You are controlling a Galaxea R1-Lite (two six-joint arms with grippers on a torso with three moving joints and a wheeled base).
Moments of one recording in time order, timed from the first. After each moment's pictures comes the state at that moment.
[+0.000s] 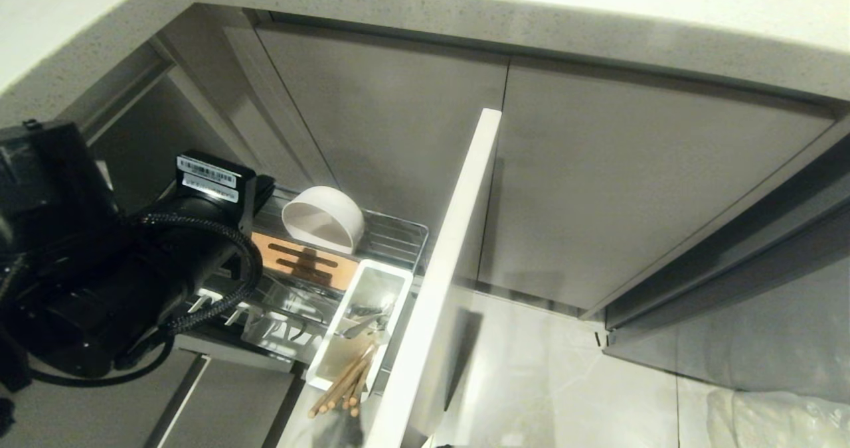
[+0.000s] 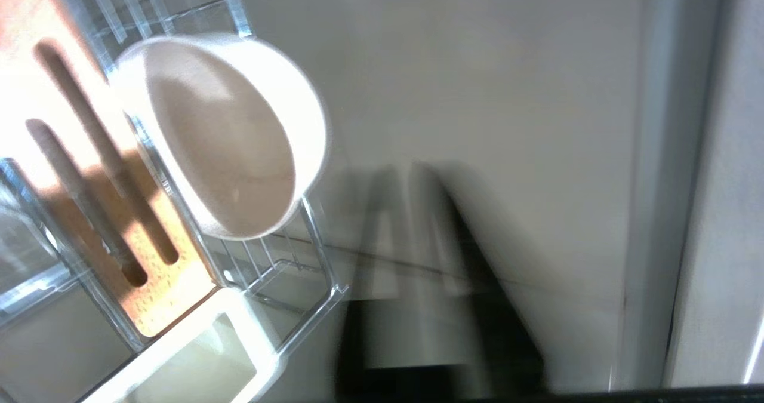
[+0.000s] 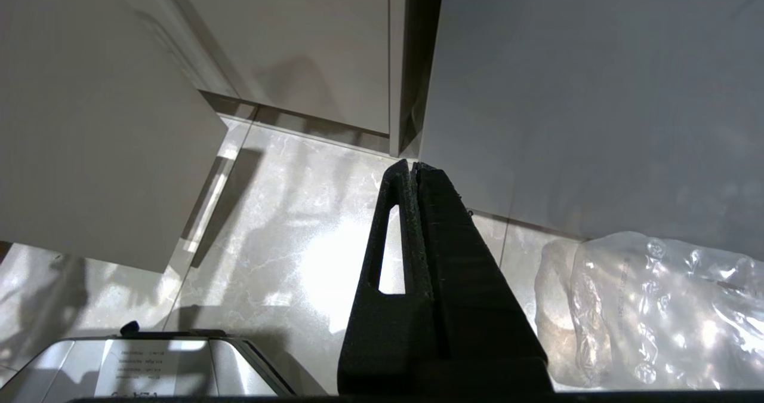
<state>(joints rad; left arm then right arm) -0.63 1.34 -0.69 -0.67 0.58 -1.10 0.00 0.00 0.00 0.00 0.00 0.01</state>
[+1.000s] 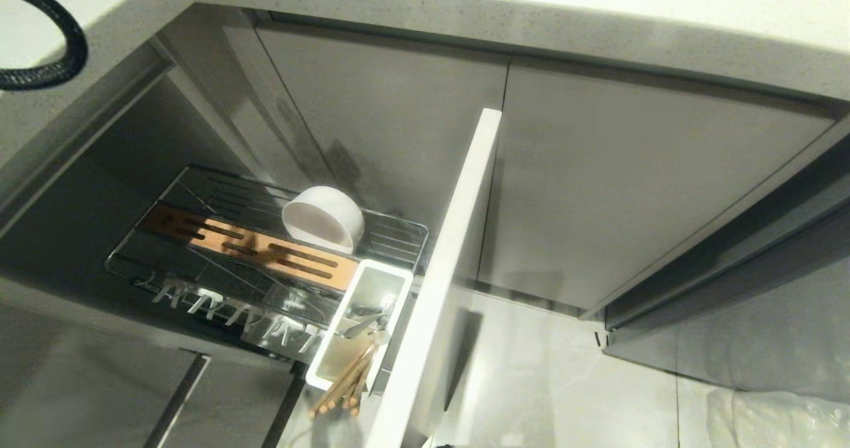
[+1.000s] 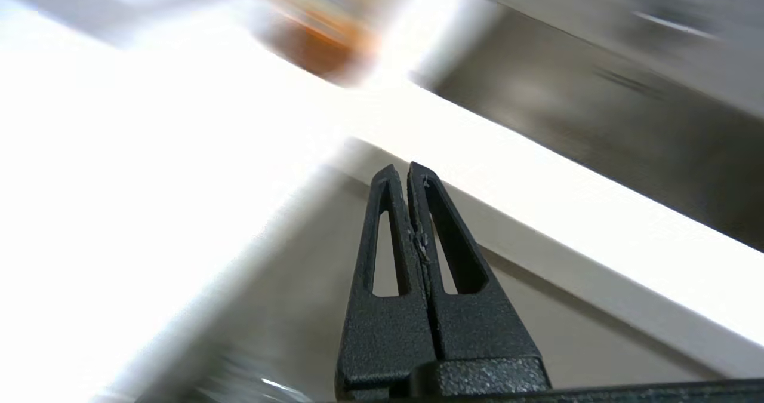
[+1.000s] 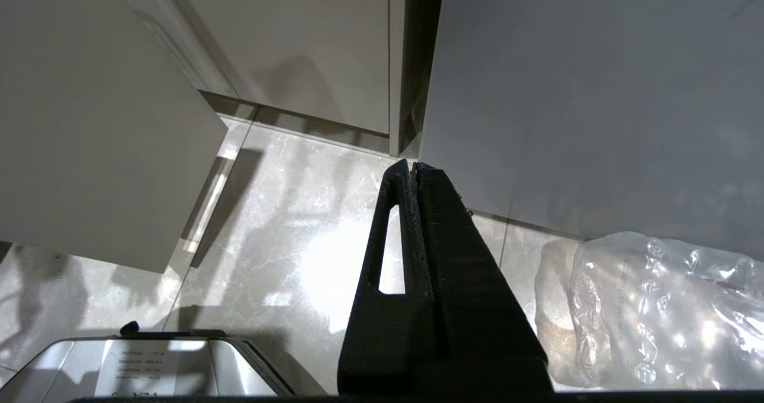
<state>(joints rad) -0.54 1.23 -1.16 -0.65 0.68 0.09 0.00 0.00 0.00 0.00 0.00 0.01</state>
